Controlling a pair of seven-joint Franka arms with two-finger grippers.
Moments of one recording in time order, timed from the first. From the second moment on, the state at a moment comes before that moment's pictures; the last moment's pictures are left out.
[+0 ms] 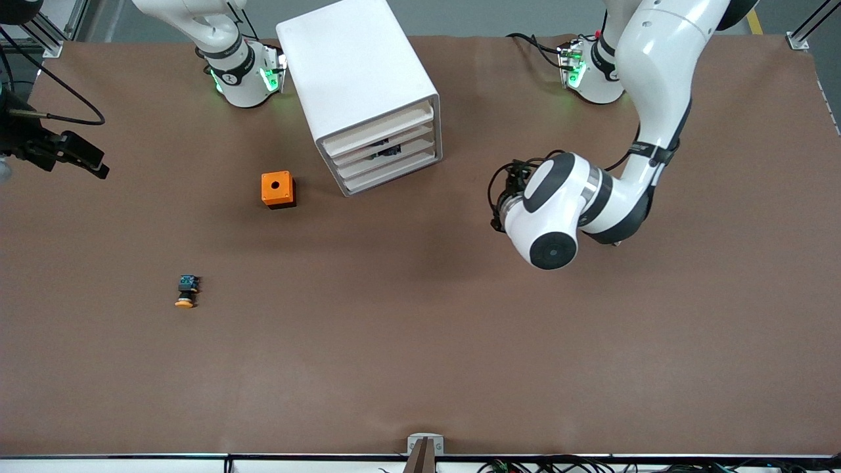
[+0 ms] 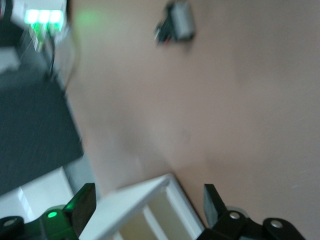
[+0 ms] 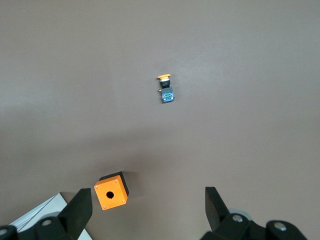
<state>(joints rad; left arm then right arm) -0.30 0.66 -0.28 -1.46 -0.36 1.47 -1.92 0.08 -0.12 -0.11 -1.75 -0.02 1.65 0.13</state>
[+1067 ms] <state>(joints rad) -0.45 0.85 -0.28 -1.45 -0.85 1.53 -2.40 0.08 -0.12 -0.11 -1.75 -0.02 1.66 0.13</state>
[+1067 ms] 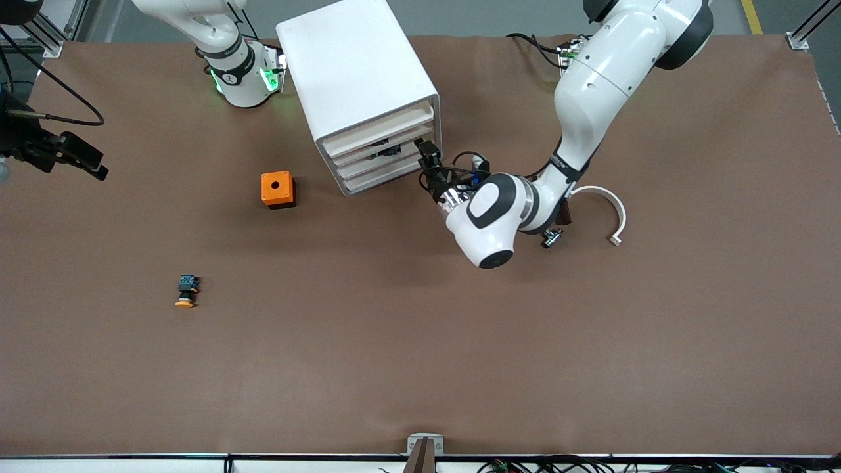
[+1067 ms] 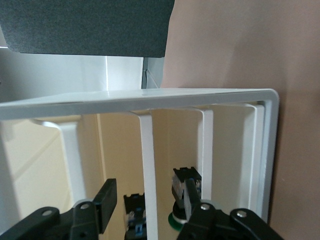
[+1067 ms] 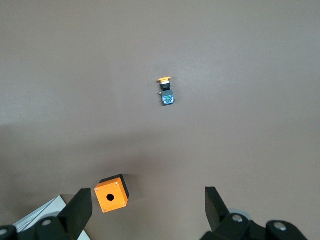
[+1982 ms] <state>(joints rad) -0.49 0.88 -0.21 -1.37 -0.86 1.53 -2.37 0.08 -0.07 -0.11 -1.75 -0.01 1.66 0.28</state>
